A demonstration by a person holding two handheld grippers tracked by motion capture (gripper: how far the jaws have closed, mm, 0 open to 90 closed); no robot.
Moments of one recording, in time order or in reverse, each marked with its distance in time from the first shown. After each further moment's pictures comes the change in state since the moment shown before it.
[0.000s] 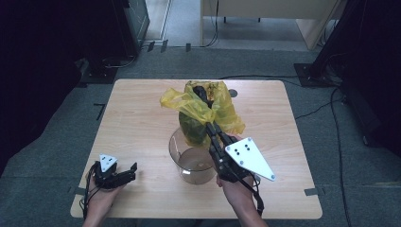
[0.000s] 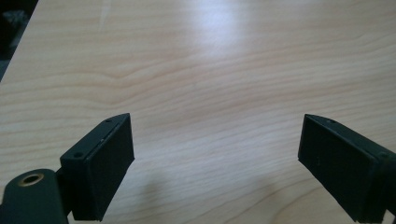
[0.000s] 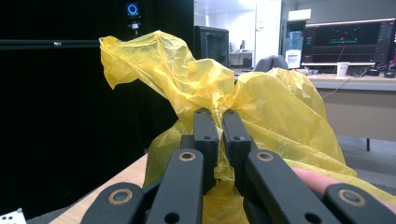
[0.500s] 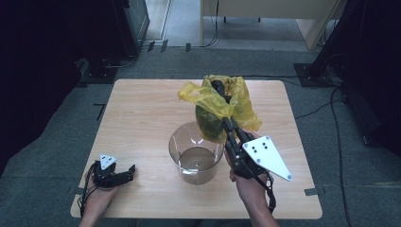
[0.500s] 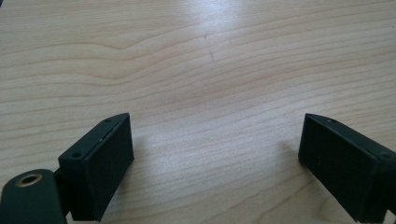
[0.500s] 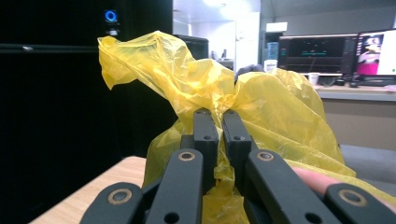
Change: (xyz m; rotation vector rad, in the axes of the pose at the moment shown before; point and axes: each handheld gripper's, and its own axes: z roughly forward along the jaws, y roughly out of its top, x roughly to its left) left arm 0.012 -0.007 0.014 0.060 -0.024 0.021; right arm -0.028 0.004 -0.009 -0.036 -0.079 -0.025
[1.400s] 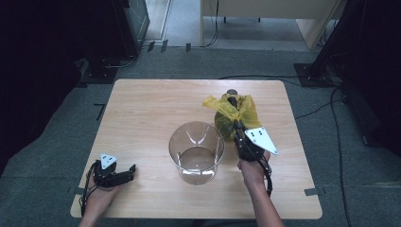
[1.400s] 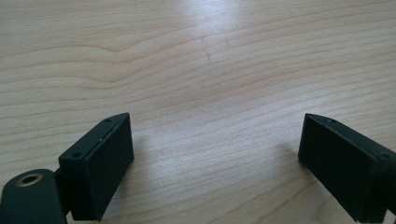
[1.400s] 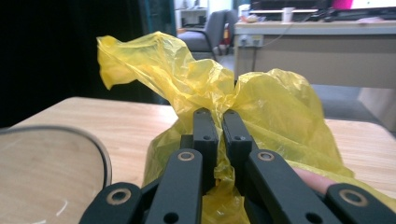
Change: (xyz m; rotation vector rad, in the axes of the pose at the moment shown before) left arm -0.001 0.001 0.001 0.000 -0.006 0.005; right arm -0.069 -0.109 0.059 0.208 -0.121 0.017
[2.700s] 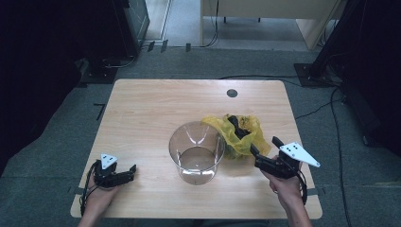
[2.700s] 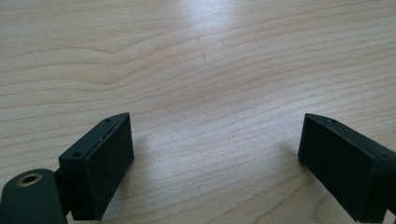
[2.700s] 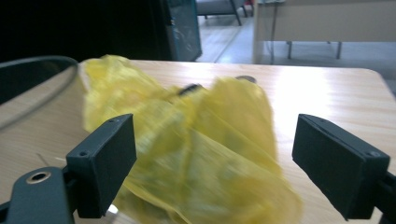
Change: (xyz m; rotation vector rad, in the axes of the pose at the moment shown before) left arm 0.000 0.000 0.000 -0.001 -0.011 0.011; right arm -0.079 -0.017 -0.061 0.155 0.114 0.053
